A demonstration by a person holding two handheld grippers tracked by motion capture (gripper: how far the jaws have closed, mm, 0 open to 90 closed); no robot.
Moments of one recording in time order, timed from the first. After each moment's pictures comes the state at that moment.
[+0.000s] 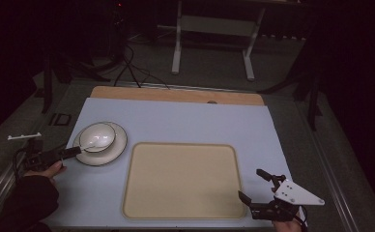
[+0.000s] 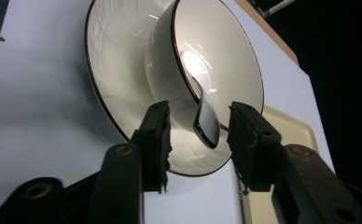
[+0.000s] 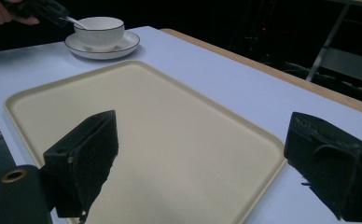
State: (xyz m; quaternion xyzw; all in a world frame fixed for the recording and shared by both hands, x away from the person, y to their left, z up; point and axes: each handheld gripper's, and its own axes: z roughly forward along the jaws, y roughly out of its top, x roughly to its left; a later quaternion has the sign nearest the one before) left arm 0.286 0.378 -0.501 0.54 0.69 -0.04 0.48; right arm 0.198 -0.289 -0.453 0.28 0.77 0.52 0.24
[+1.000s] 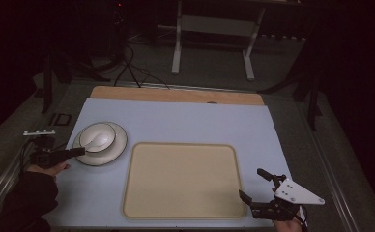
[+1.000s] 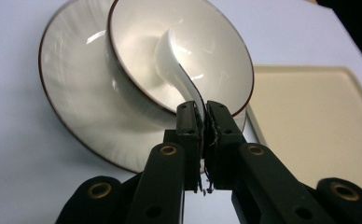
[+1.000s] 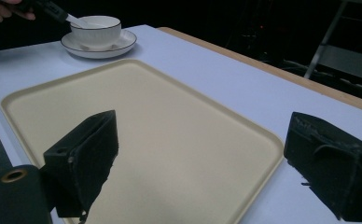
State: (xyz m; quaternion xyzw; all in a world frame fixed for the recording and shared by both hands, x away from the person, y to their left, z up) left arm 0.292 0.352 -0.482 0.68 0.59 0.05 0.43; right arm 0.200 -0.290 -0.454 0.28 0.77 0.52 0.24
